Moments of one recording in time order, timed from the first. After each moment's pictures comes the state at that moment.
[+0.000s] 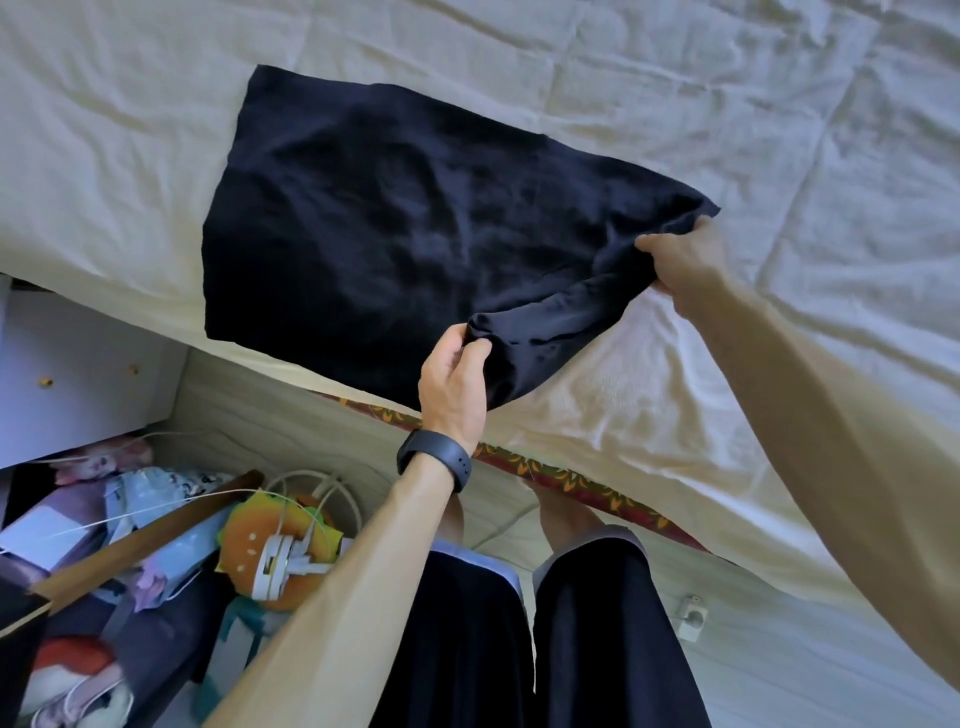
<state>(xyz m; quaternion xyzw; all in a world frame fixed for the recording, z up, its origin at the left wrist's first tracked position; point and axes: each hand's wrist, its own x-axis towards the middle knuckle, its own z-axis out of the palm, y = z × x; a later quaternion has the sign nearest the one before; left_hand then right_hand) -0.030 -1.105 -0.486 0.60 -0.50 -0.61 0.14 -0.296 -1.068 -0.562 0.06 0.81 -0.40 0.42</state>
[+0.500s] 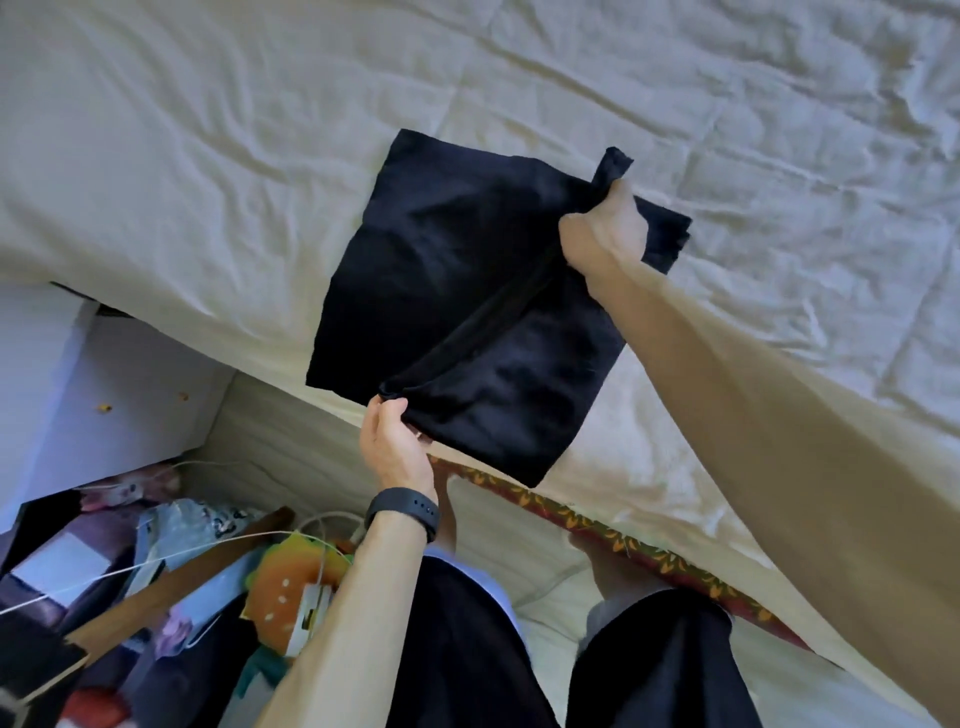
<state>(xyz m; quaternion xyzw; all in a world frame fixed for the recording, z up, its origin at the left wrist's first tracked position) 0.097 -1.227 -0.506 0.74 -0.19 -0.56 0.32 -0.161 -1.294 -0.520 -0.11 0.86 -0.31 0.38</state>
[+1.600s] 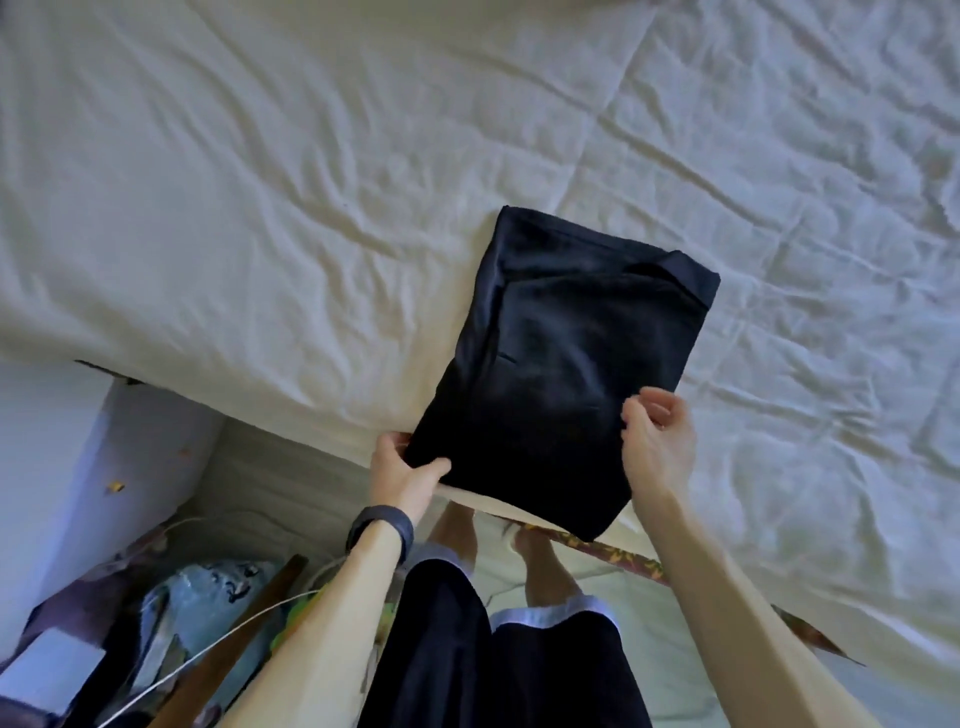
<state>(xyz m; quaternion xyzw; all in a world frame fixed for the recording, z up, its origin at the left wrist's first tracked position) 0.245 -1.391 -0.582 0.69 -0.42 -0.58 -0.07 0.007 -1.281 -0.523 0.12 0.88 -0.35 0.28</state>
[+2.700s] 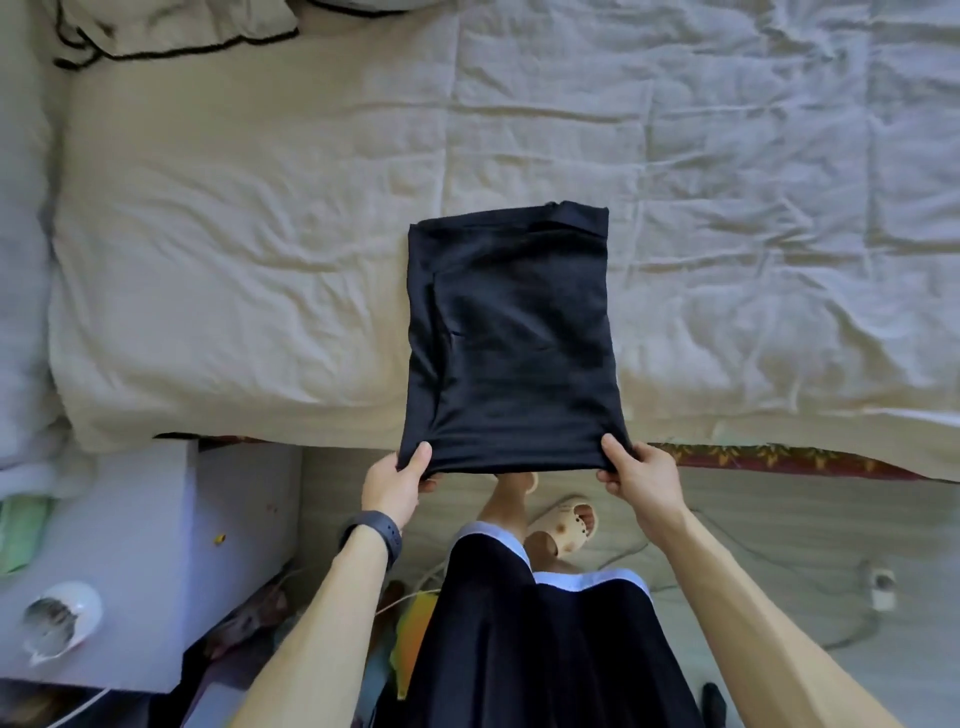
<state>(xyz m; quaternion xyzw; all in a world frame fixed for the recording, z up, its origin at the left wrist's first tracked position) 0.281 -1.349 -0.499 0.62 -0.54 -0.55 -0.12 0.107 -1.108 -0.512 0.23 0.74 -0.47 0.42</state>
